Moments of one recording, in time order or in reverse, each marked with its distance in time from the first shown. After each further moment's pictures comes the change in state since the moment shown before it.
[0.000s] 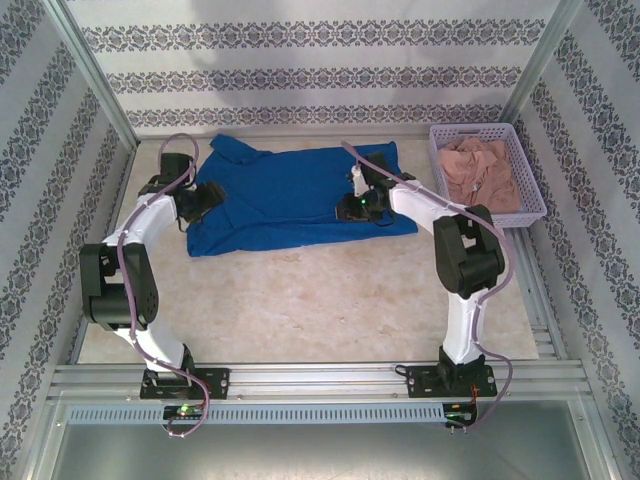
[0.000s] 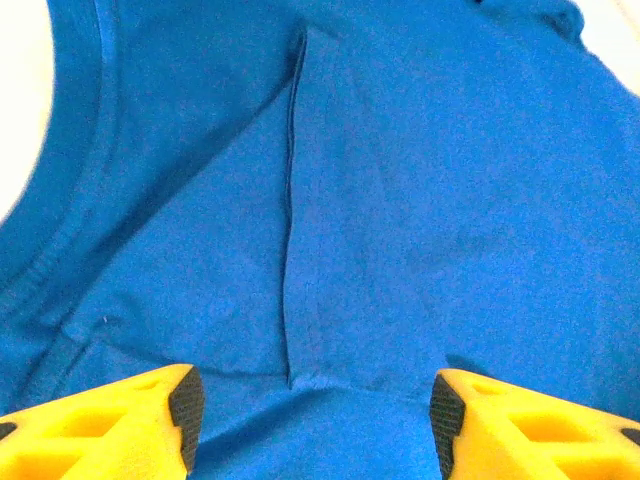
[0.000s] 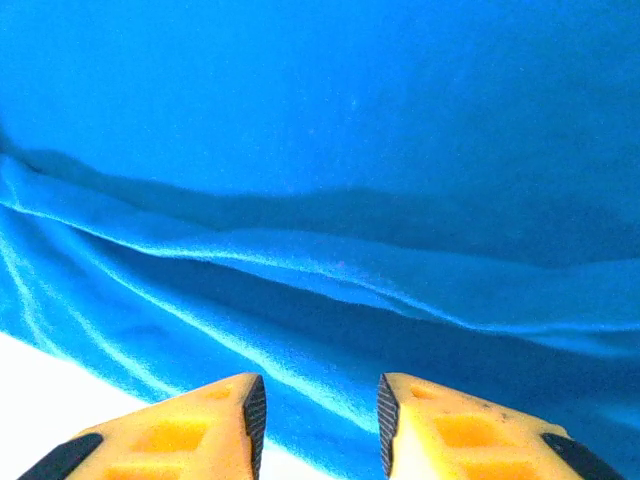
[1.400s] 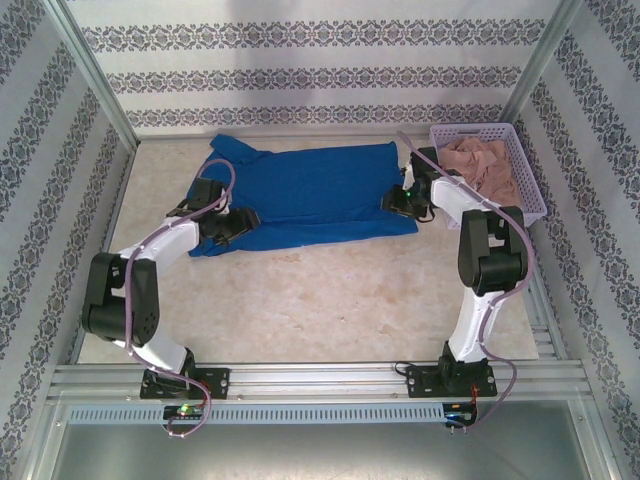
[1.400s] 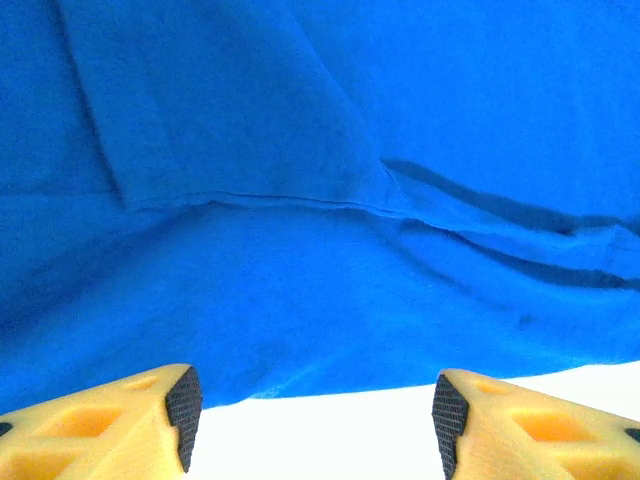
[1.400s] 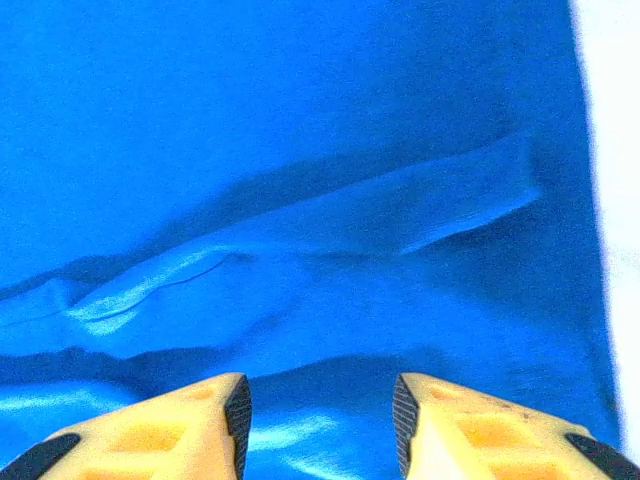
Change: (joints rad) left arm -0.196 -0.065 -0.214 0.141 0.081 0.013; right arm -0.269 -0.050 -0.057 -0.039 0.060 0.000
